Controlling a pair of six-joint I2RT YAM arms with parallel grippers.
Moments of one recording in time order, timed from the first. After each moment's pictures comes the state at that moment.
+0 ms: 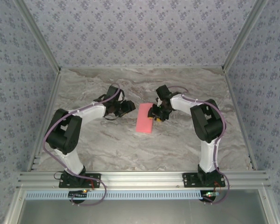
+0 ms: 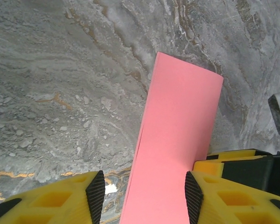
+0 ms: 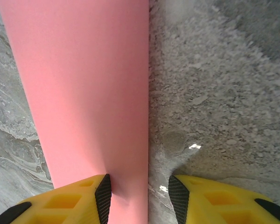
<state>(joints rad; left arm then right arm) -0.49 1.76 1.08 -0.21 0.33 -0.82 0.45 1.99 1.30 -0.60 -0.36 0.62</state>
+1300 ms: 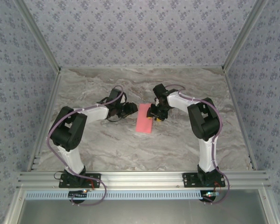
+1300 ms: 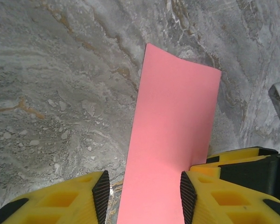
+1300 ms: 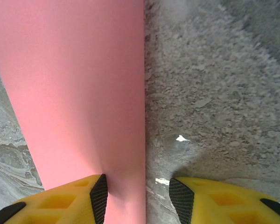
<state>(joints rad) -0.51 1.83 1.05 -0.08 0.37 -0.83 0.47 2.05 1.39 -0.71 -0.32 0.61</state>
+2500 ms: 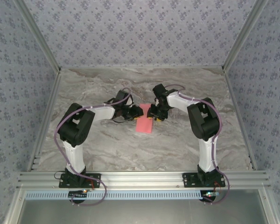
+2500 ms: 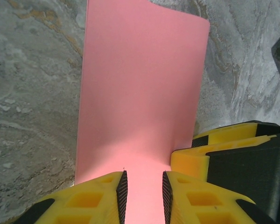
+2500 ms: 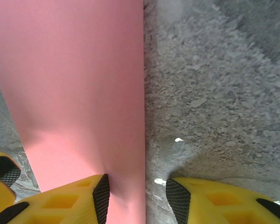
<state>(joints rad) -0.56 1.93 1.10 -0.06 0.49 -0.83 0.48 2.06 1.39 -0.71 -0.30 0.61</state>
